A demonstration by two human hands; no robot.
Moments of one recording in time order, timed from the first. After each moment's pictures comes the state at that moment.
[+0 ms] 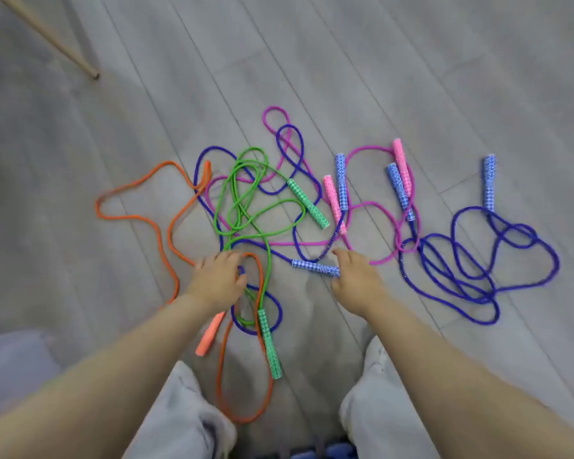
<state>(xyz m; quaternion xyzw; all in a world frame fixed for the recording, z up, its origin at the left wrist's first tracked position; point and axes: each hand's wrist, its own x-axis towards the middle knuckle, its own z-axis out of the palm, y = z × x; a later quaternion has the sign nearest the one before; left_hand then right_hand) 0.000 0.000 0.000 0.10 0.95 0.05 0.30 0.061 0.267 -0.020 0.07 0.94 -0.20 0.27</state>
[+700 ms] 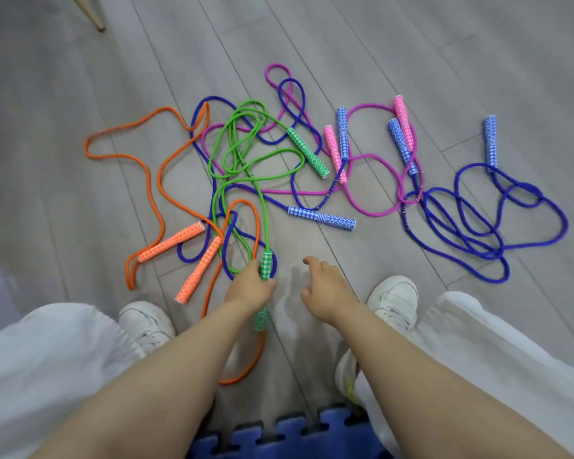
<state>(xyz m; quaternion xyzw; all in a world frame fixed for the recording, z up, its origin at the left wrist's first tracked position) 0.166 0.033 -0.108 -0.10 0.89 0.29 0.33 0.201 0.196 -0.082 0.06 0.92 -0.25 0.29</state>
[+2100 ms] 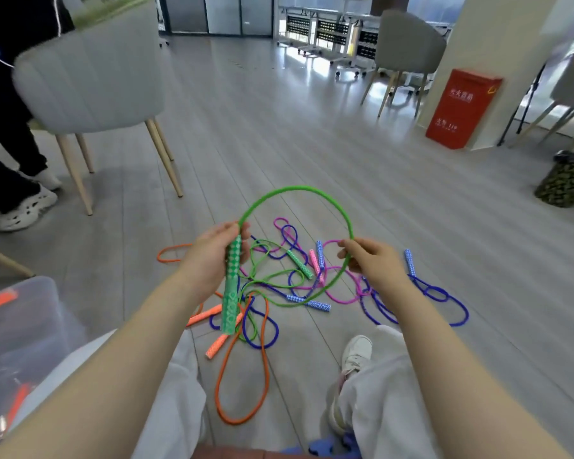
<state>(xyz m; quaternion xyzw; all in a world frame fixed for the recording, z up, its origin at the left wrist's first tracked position) 0.252 -0.044 0.269 -0.03 0.56 0.83 0.10 0.295 0.219 0.258 0.13 0.80 -0.59 -0.07</state>
